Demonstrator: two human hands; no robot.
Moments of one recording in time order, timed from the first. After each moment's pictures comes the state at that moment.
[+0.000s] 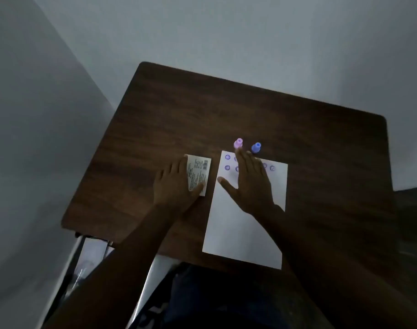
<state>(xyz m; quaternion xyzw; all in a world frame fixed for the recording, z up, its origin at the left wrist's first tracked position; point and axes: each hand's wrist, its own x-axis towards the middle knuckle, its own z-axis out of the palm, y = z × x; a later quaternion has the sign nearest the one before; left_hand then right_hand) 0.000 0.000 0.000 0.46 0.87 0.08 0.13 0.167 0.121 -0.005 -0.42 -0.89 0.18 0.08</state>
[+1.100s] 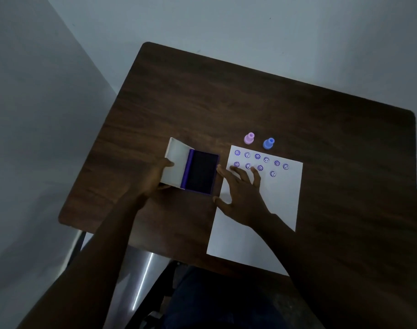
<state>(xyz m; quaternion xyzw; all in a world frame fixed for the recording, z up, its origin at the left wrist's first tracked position) -0.073 -0.002 -0.014 -0.04 0.74 0.41 0.53 0.152 0.099 -0.039 -0.34 -0.92 0.22 0.00</state>
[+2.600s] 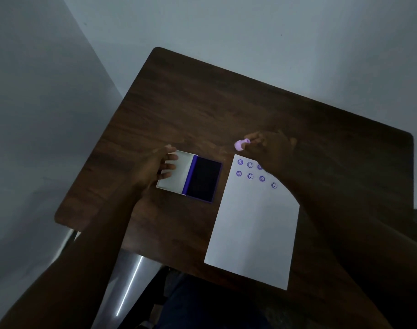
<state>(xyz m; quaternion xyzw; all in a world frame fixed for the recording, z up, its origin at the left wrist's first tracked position) -0.094 0.008 0.005 0.09 0.72 0.46 0.51 0.097 0.256 -0.011 -0.39 -0.86 0.25 -0.22</state>
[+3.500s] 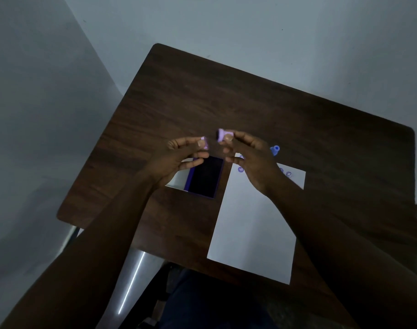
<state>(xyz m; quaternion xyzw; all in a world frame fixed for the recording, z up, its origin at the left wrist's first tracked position) -0.070 0.033 0.024 0.15 0.59 0.55 0.57 0.096 0.156 0.045 -0.41 -0.56 0.71 0.14</state>
